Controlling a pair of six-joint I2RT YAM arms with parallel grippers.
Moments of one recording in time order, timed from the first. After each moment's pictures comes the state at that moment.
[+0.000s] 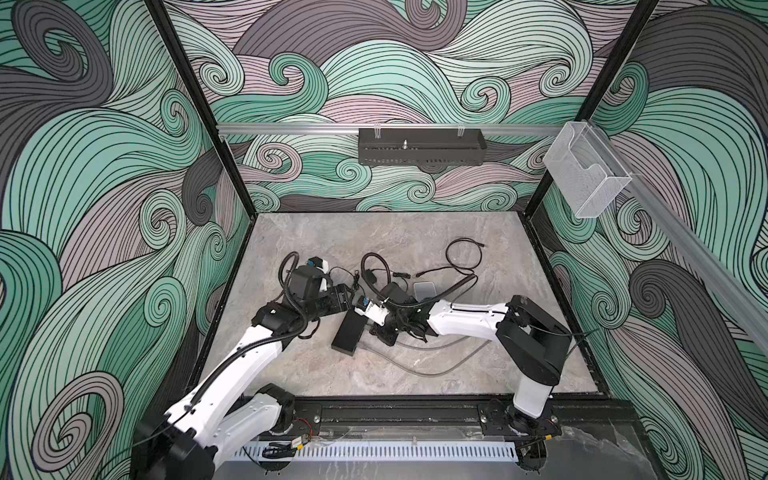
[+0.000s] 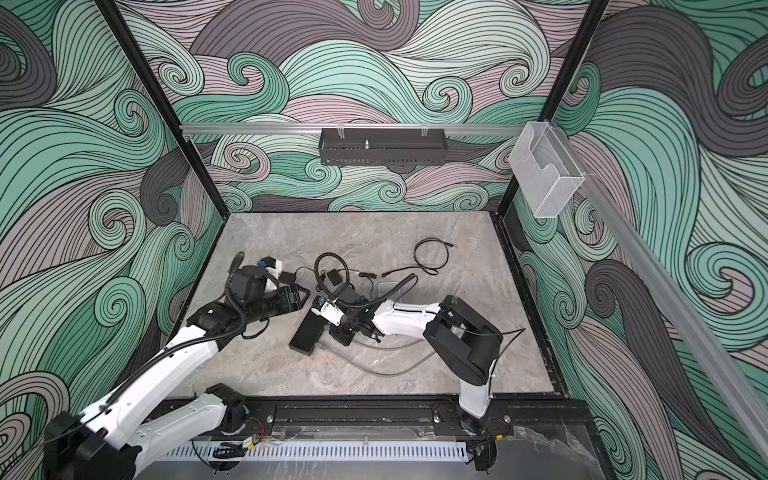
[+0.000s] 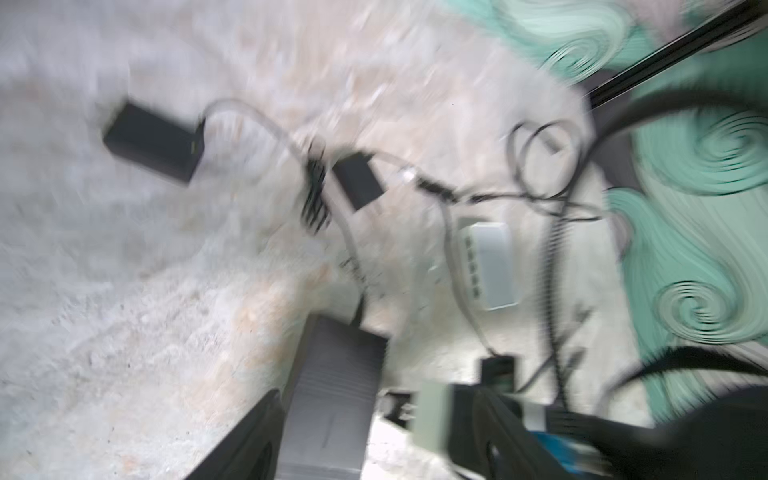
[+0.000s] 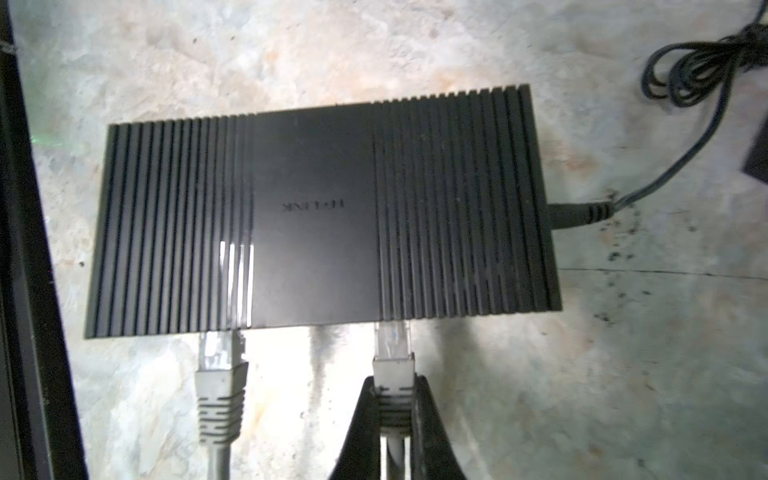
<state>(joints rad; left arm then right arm) -0.41 0.90 0.77 -0.52 0.11 -0.59 0.98 1.82 1.04 -0.19 -0.23 -0.15</state>
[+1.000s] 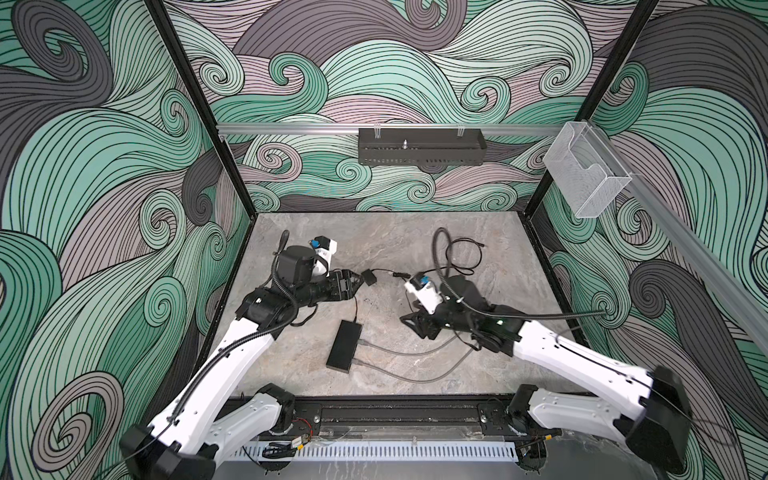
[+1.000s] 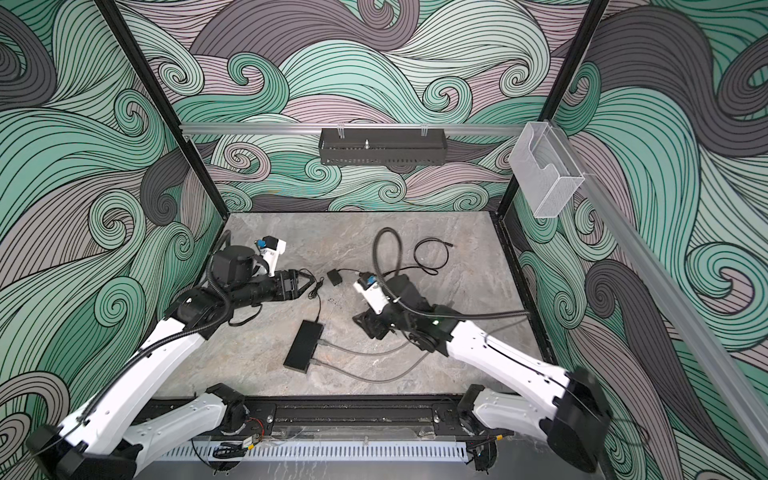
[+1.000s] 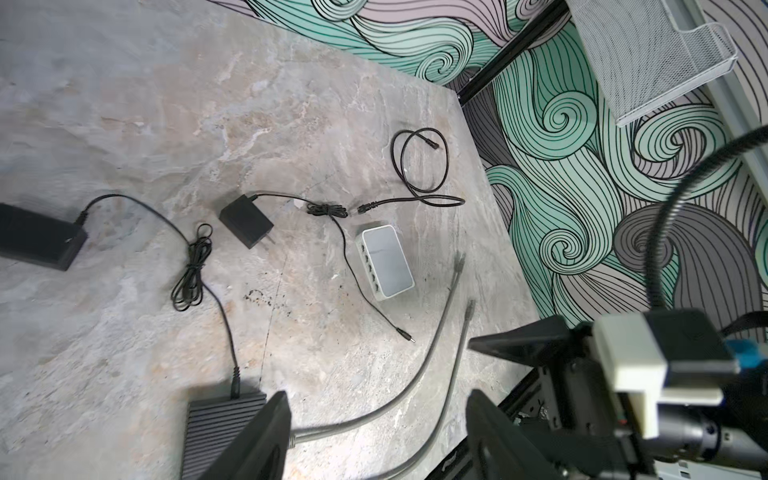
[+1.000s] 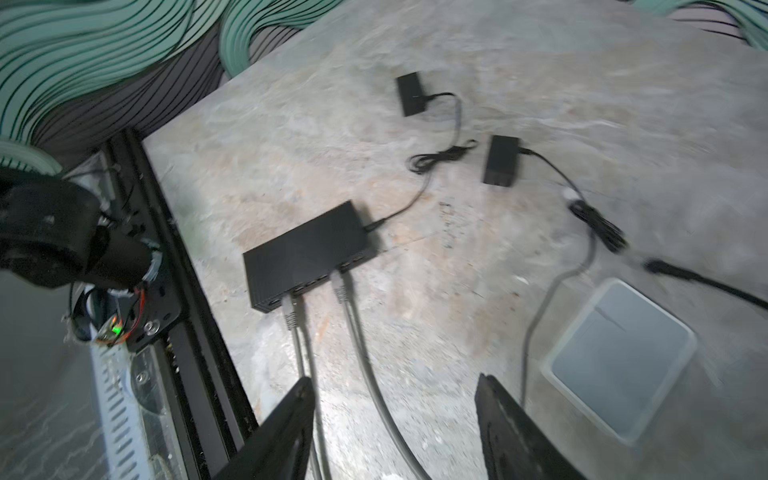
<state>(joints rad) -0.41 1.05 1.03 -0.59 0.36 -0.50 0.81 1.07 0.81 -0.40 -0.15 0.13</state>
